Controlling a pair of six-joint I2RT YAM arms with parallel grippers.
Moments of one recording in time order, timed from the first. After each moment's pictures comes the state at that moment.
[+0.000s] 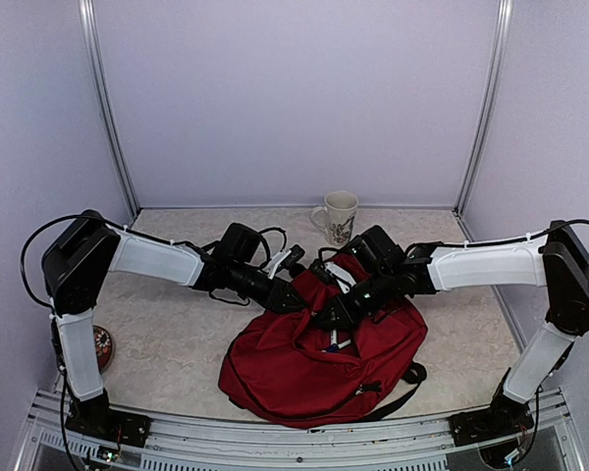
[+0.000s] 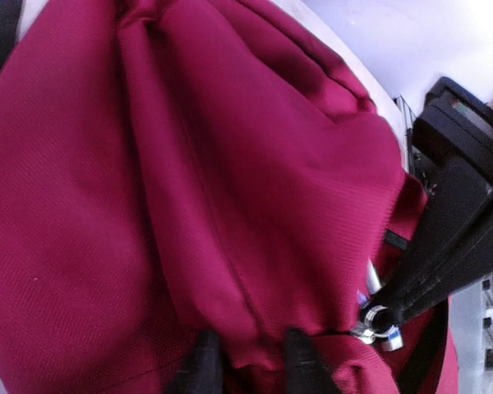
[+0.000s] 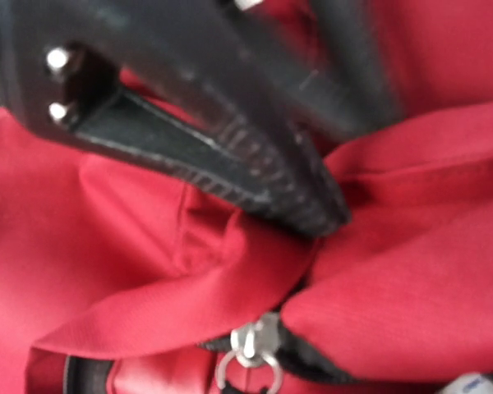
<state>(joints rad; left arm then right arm) -0.73 1.96 1.16 0.05 0.69 -0.19 0.82 1.67 1.05 -0.29 -0.45 0.23</state>
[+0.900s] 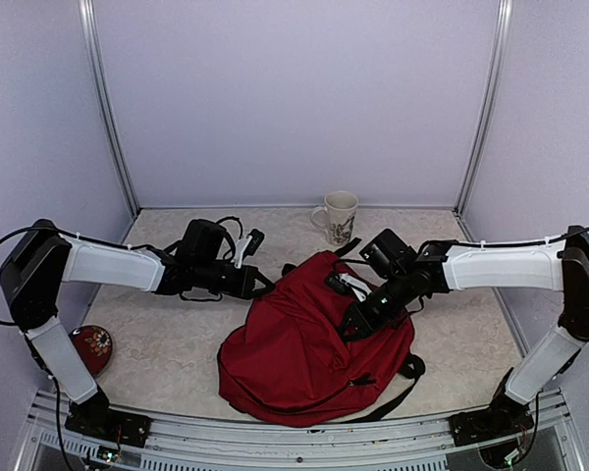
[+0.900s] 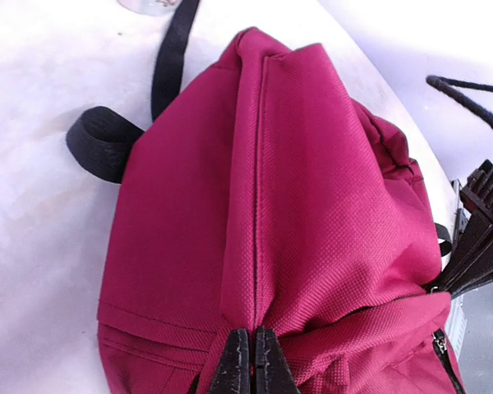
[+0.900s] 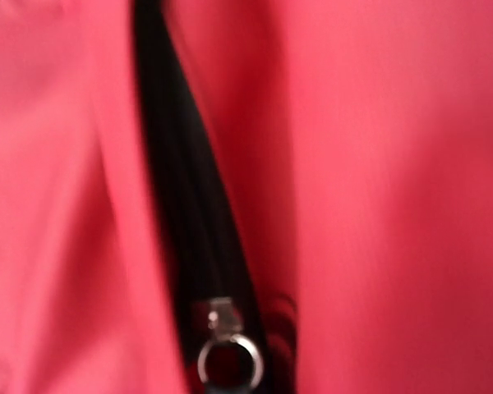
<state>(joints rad) -0.65 1.71 0.93 0.13 0.44 -0.33 0.80 1.59 1.01 -0.49 -0.50 0.23</state>
